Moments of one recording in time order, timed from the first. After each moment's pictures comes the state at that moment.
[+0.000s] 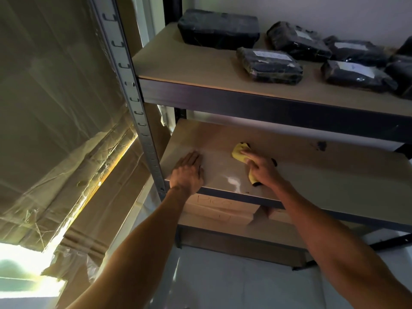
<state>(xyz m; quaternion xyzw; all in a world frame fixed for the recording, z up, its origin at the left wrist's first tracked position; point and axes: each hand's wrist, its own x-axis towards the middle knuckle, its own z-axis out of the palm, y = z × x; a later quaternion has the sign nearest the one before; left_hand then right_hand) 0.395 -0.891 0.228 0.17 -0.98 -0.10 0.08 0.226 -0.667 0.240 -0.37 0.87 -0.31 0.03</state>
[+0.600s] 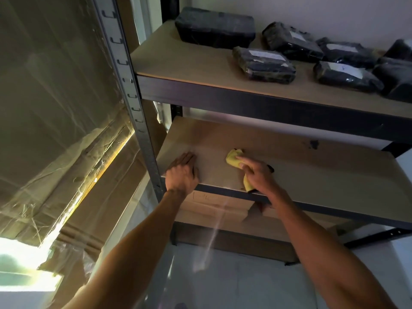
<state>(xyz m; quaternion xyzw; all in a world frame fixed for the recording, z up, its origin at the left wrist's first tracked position) 0.415 -0.882 0.232 0.22 -0.96 -0.11 0.14 0.266 -0.658 0.250 -0.37 0.87 -0.33 0.02</state>
